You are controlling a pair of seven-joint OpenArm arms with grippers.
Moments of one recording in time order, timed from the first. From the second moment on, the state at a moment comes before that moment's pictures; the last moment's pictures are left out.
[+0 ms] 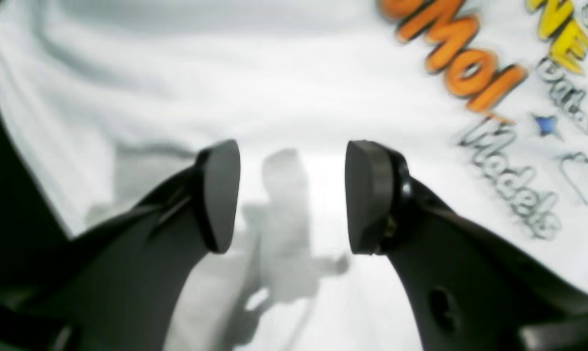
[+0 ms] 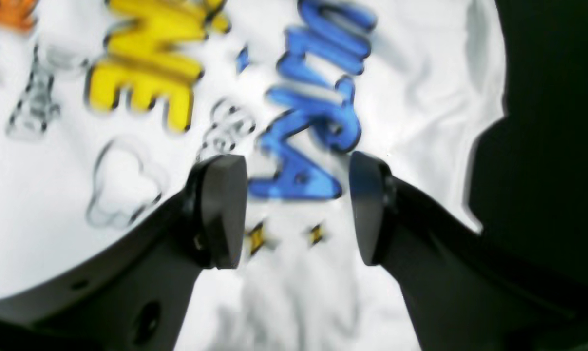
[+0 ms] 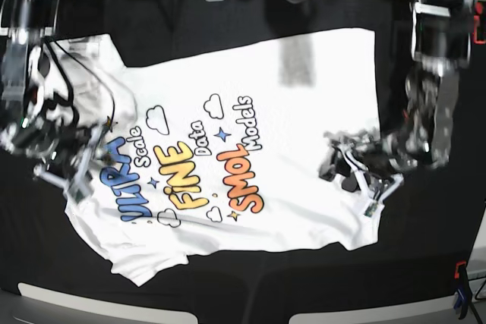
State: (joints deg) left arm -11.9 -15.5 6.3 79.4 -27.3 -29.7 39.7; right arm 3.0 29.6 7.2 94.3 14.2 38.5 -47.7
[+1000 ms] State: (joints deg) left arm 23.9 -15.5 6.2 126.5 -22.3 -22.5 45.3; right arm -46.6 40.7 11.7 117.0 -10.2 25.5 -44.7
